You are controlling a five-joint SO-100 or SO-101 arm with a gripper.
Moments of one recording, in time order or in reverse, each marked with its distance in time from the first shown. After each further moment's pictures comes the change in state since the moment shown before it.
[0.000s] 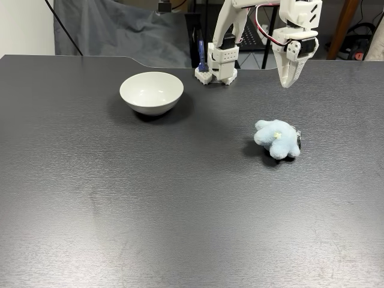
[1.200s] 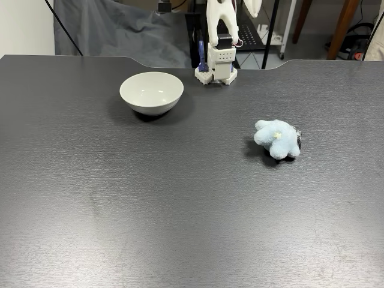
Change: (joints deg) arm 12.7 45.5 14.1 0.0 0.0
